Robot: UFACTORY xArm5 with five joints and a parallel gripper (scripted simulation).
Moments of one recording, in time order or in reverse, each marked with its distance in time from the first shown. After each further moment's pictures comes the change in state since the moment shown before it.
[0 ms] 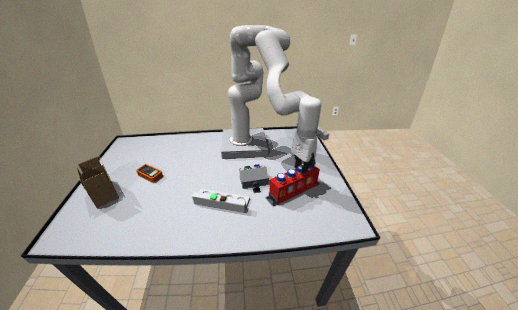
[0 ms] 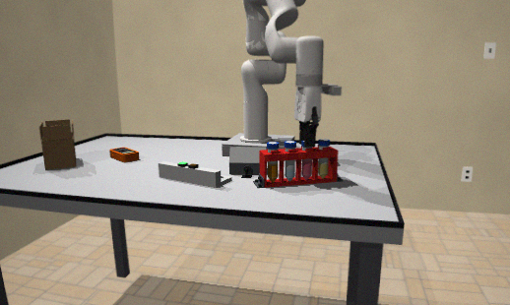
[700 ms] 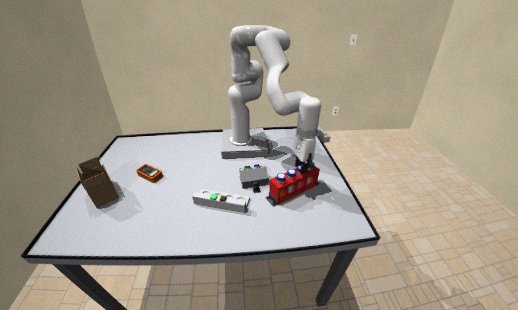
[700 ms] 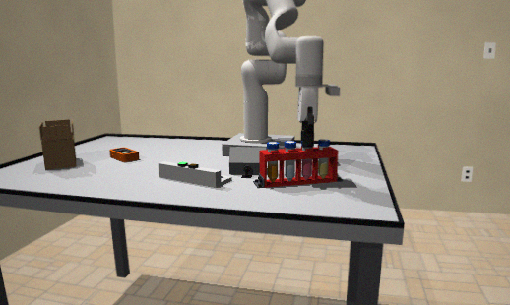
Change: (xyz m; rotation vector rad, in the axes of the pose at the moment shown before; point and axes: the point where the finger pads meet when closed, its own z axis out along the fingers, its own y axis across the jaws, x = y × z) arm 0.000 0.000 0.000 0.001 0.000 0.245
